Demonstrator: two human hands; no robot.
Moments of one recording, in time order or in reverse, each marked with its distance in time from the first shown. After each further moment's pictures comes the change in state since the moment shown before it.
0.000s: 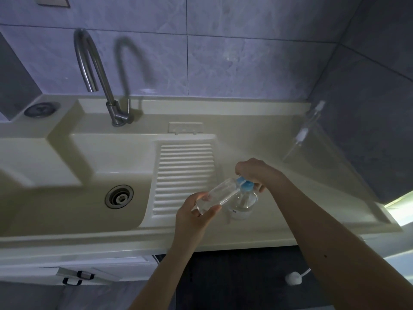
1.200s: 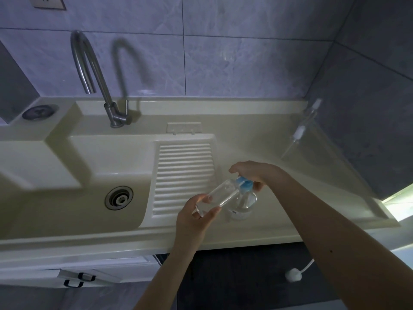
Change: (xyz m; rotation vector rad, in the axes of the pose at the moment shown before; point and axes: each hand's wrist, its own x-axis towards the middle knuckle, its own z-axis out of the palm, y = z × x) left_hand -0.007 -0.003 0.001 0.029 -0.041 0.016; right_hand -0.013 -0.002 -0.003 0.029 -0.177 0.085
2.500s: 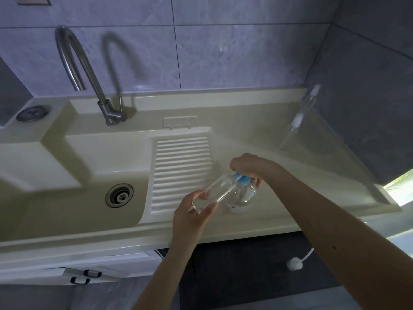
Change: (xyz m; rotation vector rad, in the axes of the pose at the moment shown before) left_hand -0.006 -0.004 -0.003 0.000 0.018 -0.042; right_hand 0.001 0.004 0.009 -0.094 0.086 -0.078
